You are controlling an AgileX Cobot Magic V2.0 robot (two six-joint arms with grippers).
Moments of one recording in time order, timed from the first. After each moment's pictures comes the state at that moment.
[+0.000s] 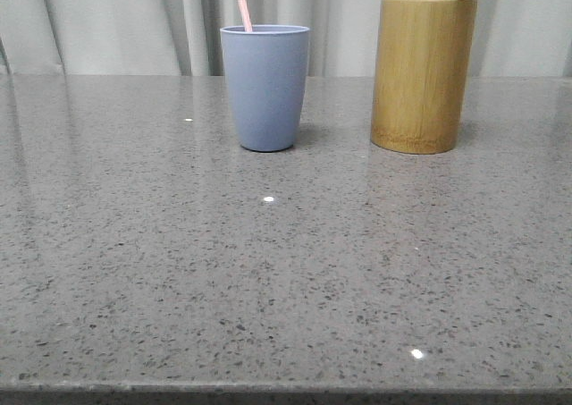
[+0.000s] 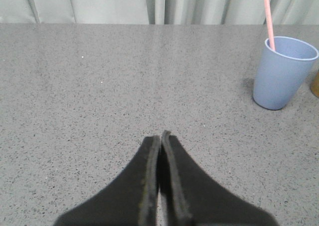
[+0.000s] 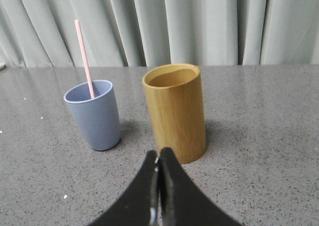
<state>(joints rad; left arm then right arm) -0.19 0.27 -0.53 -0.05 0.60 -0.09 0.34 0.35 -0.36 0.18 0.16 0.05</state>
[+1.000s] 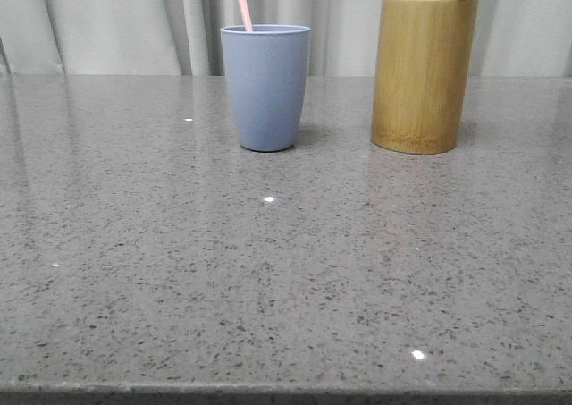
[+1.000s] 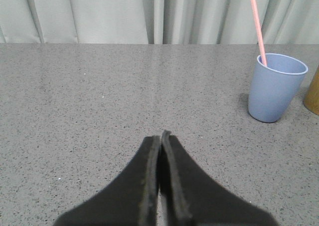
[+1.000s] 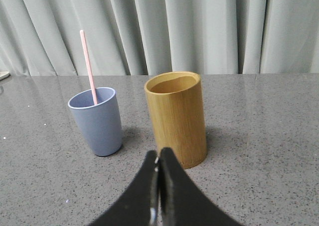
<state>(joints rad) -0.19 0.19 -0.52 -0.05 0.61 -0.09 0.34 0.31 -0.35 0.18 0.16 0.05</state>
